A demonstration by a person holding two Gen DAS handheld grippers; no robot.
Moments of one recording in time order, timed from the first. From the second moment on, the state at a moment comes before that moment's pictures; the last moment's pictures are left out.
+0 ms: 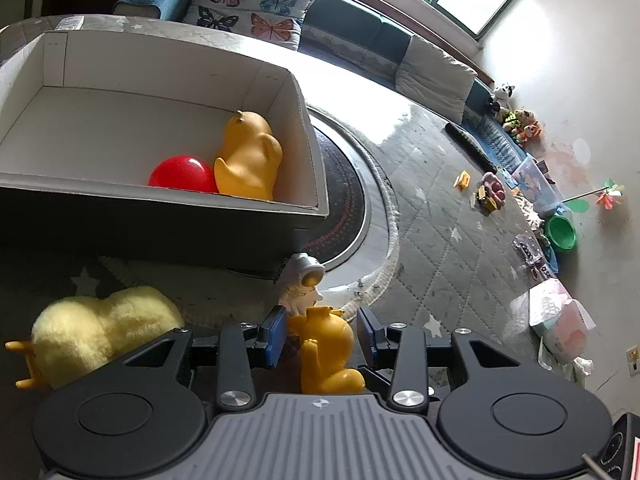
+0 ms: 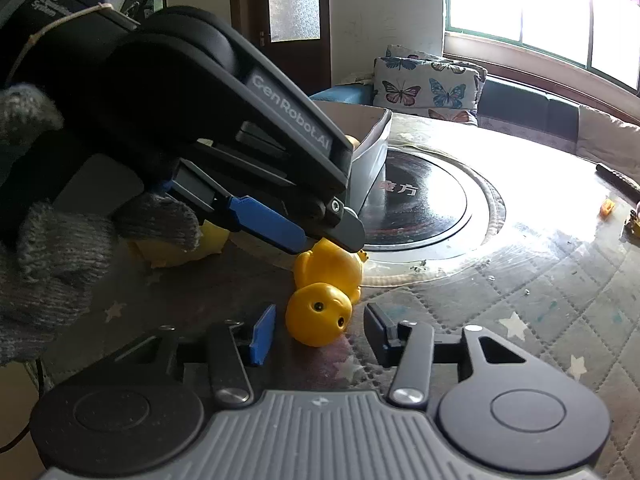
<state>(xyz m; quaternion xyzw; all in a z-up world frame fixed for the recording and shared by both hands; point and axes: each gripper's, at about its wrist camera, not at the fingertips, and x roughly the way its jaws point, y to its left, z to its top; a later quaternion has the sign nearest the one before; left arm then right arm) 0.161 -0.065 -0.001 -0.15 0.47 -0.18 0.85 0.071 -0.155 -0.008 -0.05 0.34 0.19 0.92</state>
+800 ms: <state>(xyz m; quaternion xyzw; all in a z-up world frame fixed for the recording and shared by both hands) 0.162 -0.066 -0.008 -0.16 0.48 -0.20 0.84 0.067 -0.151 -0.005 -0.05 0.33 0.19 0.92</state>
